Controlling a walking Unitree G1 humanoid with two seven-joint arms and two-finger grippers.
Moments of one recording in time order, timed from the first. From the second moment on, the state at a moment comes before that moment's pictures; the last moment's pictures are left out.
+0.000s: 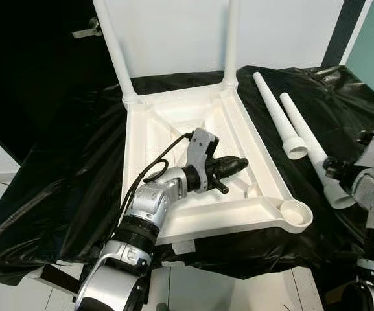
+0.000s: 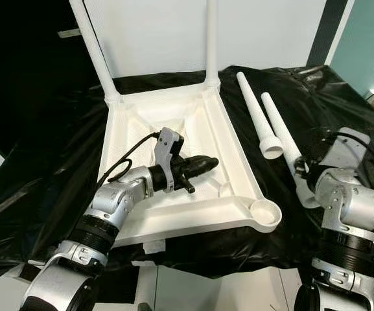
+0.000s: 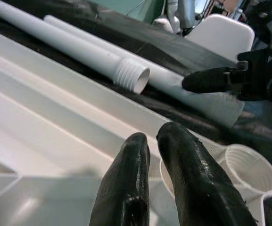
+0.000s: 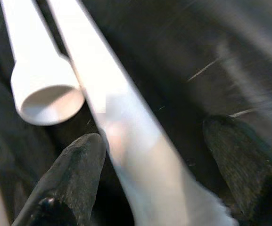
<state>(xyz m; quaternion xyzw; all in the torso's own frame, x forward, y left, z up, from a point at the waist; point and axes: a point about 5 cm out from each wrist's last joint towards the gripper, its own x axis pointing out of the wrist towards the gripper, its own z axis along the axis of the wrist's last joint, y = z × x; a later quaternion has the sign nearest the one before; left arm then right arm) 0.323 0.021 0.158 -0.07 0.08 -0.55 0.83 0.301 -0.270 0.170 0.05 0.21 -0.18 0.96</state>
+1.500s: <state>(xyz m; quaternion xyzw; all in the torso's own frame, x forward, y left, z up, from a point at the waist) 0.318 0.018 0.155 -0.04 0.09 -0.55 0.83 0.307 -0.251 0.149 0.11 0.24 -0.14 0.95</state>
